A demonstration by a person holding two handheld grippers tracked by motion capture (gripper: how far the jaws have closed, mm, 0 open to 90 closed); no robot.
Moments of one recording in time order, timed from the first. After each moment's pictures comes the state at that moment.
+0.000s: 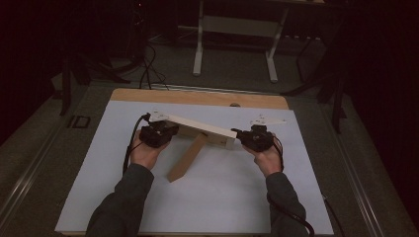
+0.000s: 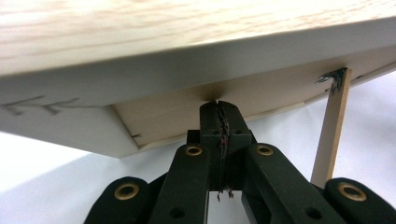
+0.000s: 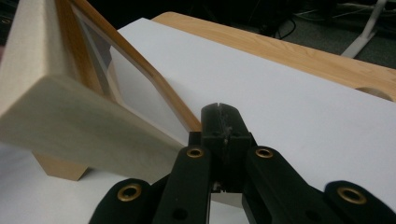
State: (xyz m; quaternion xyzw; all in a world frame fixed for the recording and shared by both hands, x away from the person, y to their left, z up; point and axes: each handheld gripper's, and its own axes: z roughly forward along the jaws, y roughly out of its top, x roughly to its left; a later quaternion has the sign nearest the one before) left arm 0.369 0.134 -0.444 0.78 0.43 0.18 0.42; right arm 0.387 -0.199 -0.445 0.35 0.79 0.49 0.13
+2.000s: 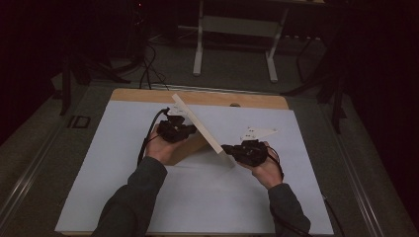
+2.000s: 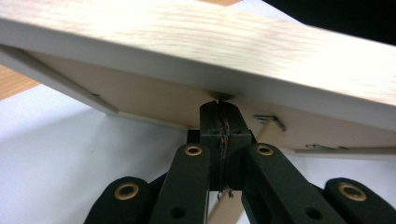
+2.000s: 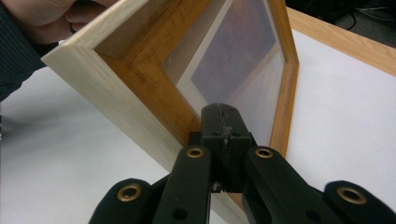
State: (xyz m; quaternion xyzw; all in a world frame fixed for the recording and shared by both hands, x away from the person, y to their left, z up) left arm 0.382 0.093 -0.429 0.81 0.37 0.13 0.44; right arm 0.345 -0.180 -0.439 0.26 0.84 0.47 0.09
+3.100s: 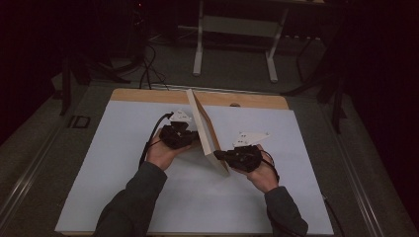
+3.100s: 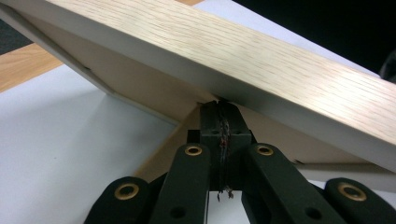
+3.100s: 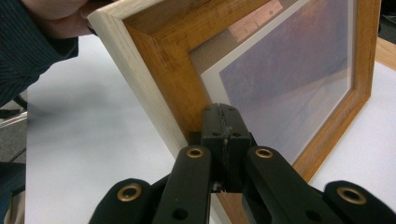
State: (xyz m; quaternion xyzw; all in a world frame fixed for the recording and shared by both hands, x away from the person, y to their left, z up) left arm 0.362 0.084 -0.425 0.82 0.34 0.11 0.45; right arm 0.330 -0.162 -0.438 0.22 0.85 0.47 0.08
